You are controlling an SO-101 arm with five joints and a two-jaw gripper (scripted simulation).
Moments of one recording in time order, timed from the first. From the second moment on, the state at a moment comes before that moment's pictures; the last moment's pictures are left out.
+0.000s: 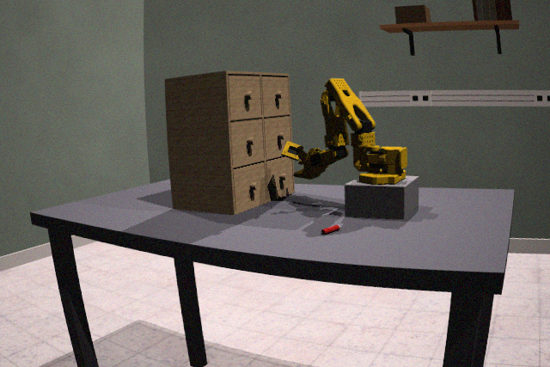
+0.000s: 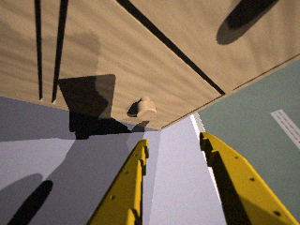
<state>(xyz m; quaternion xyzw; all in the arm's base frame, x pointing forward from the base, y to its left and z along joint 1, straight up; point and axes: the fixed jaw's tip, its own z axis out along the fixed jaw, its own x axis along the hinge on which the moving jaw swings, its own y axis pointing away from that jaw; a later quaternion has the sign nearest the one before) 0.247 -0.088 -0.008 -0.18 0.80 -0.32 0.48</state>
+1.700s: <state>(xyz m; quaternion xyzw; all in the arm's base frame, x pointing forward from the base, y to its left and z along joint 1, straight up) 0.262 -0.086 -0.016 -0.19 0.79 -0.31 0.49</state>
